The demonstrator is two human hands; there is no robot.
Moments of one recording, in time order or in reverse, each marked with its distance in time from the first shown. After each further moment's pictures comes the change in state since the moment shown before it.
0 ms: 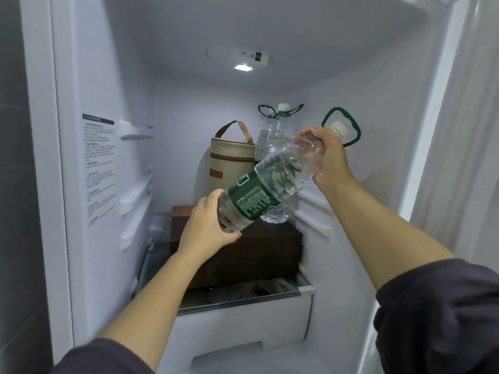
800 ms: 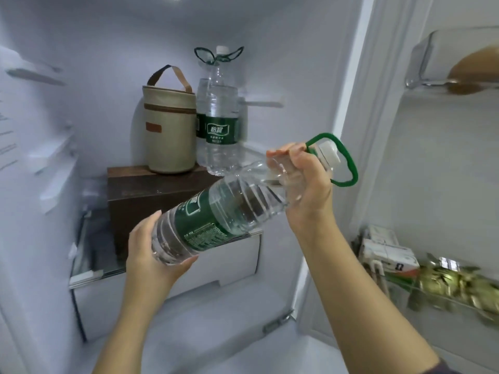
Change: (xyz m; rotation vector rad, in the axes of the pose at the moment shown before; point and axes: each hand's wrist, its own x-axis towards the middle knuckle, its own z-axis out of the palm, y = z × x) left_hand -0.153 0.003 0.027 -0.404 0.154 -0.093; right_hand -0.184 -0.016 -0.011 -0.045 0.125 -0.209
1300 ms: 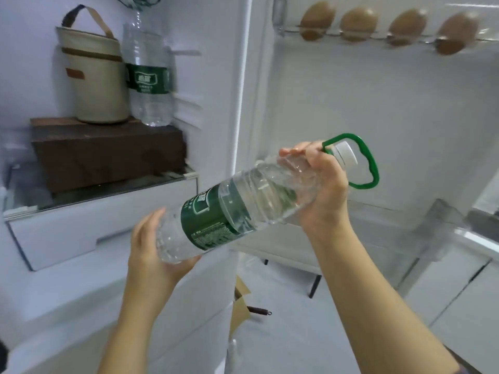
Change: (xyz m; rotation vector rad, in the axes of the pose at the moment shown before) left_hand -0.166 0.113 0.028 -0.011 -0.202 -0.002; right_hand -0.140 -0.146 -0.090 -0.003 0.192 0.032
